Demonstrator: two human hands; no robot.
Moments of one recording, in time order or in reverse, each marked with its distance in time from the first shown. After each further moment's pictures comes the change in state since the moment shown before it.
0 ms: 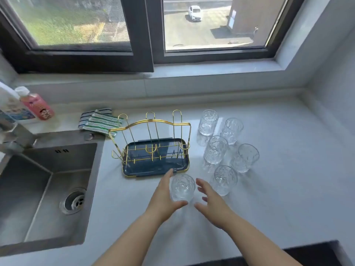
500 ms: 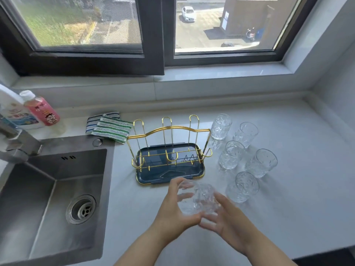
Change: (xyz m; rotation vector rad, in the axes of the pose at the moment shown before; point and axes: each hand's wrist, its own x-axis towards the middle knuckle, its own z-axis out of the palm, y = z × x) left_hand -0.036 0.015 -0.056 -0.356 -0.089 0.159; right_hand -0.013 -0.046 0.028 0.977 -0.120 0.210
